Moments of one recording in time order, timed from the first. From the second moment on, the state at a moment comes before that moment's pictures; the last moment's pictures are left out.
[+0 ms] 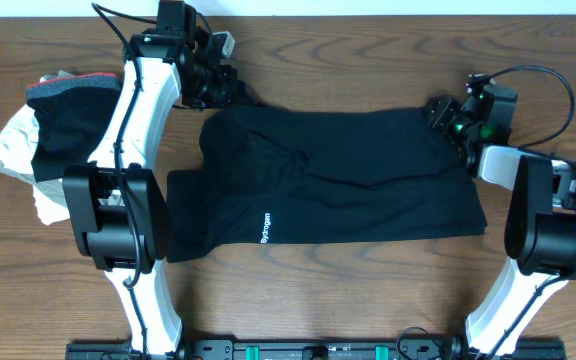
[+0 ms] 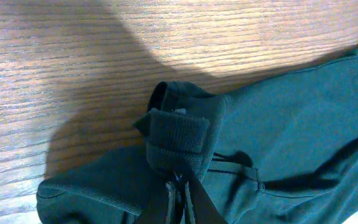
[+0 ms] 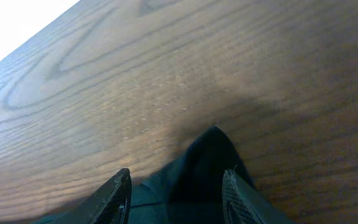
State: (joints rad) left arm -0.08 2.09 1.84 -0.98 0.43 -0.02; right arm -0.13 2.07 1.03 0.38 -0.30 0.44
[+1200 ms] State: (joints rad) left arm -0.08 2.09 1.84 -1.07 0.42 -0.02; right arm -0.21 1.92 1.10 0.08 -0.41 0.50
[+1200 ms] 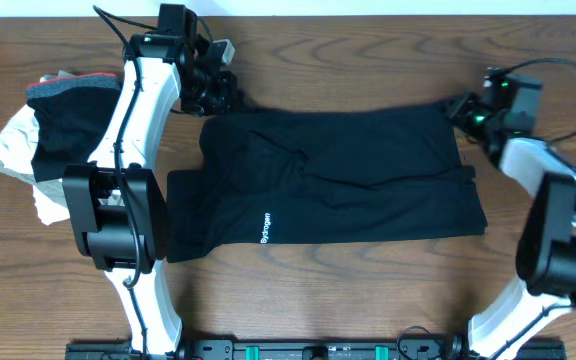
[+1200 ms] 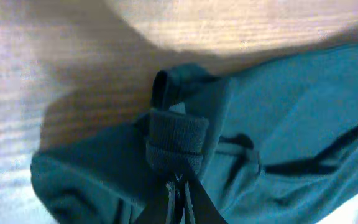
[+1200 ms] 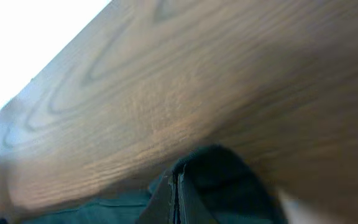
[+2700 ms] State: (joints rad) left arm -0.07 2.04 1.84 -1.61 0.20 -0.07; right arm -0.30 1.76 1.10 -0.72 -0.26 0.15
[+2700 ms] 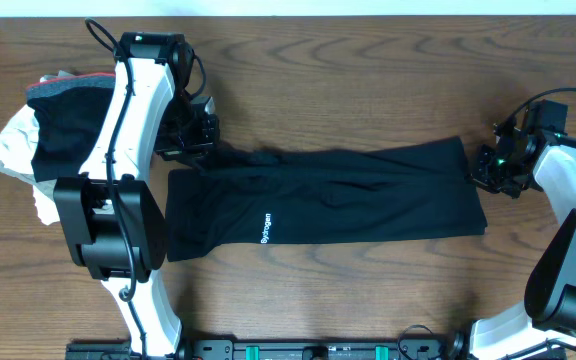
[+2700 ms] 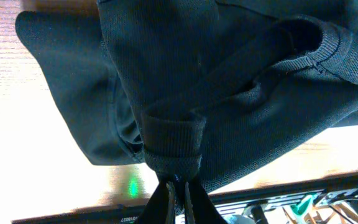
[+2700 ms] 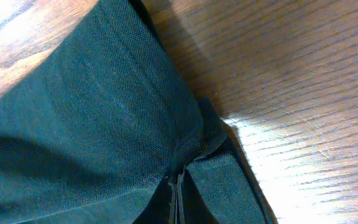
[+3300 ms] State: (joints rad) left arm -0.07 1.81 1.85 -1.37 0.20 -0.12; right arm -0.30 1.76 1.10 -0.72 -0.25 0.14
